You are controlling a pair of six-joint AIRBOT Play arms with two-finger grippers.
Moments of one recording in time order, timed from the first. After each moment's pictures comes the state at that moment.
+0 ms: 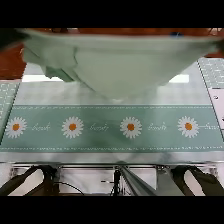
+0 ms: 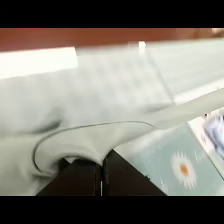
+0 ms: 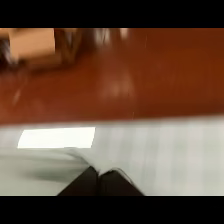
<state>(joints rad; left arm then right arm) 0.35 -1.06 1.61 0.46 -1.37 -1.11 -0.27 -0.77 1.39 -0.89 1.04 1.36</state>
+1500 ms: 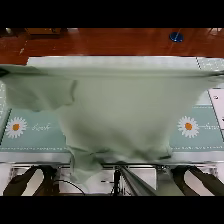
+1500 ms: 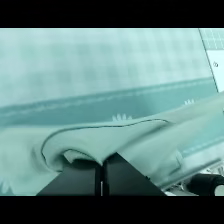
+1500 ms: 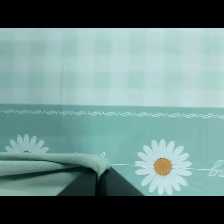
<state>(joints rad) 0.37 -0.84 1.49 0.78 -1.70 -1.47 -0.25 -1.04 1.67 -1.35 1.72 1.48</state>
